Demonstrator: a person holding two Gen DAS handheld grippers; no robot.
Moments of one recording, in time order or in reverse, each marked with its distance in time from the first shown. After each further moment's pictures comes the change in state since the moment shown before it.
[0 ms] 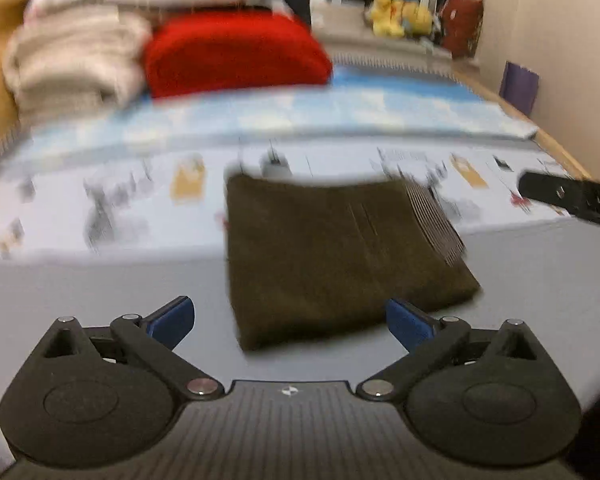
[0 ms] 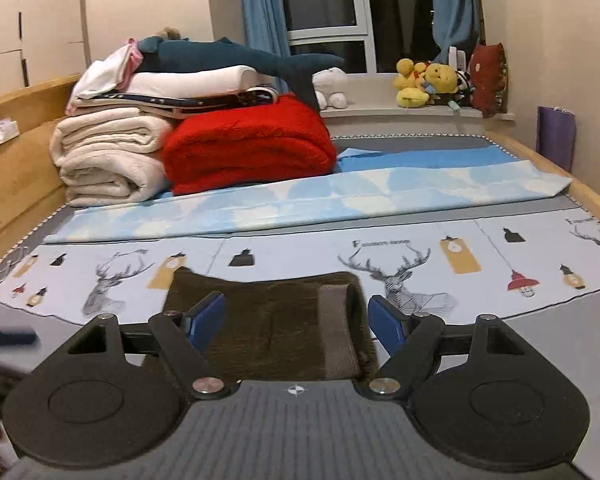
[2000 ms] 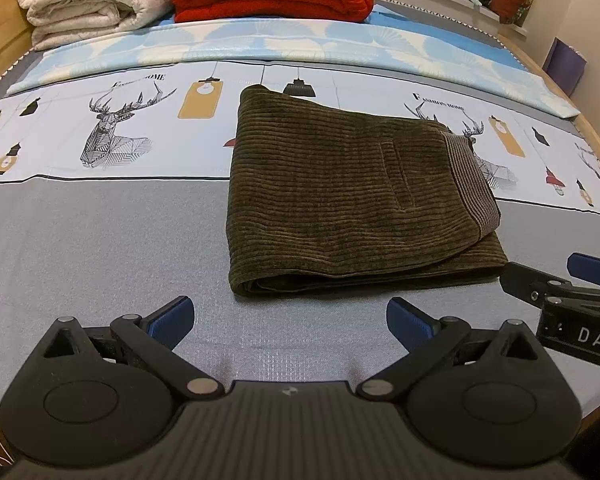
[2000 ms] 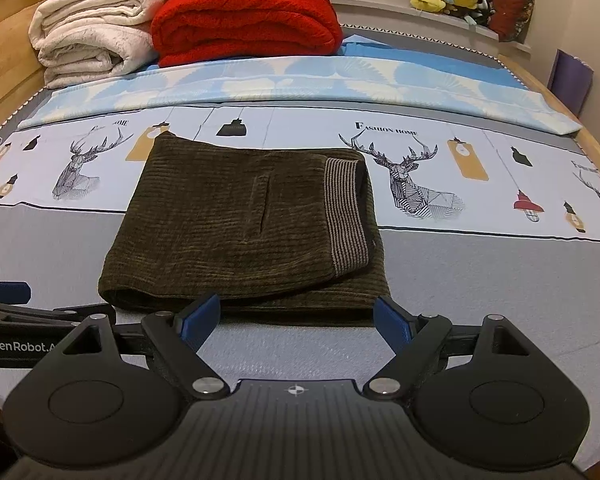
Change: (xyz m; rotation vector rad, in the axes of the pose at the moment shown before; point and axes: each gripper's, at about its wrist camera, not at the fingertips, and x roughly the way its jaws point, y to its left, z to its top) left arm 0.051 0.002 0.007 -0.099 0.177 0.066; right arm 0.051 0.026 -0.032 -0.108 0.356 -0.074
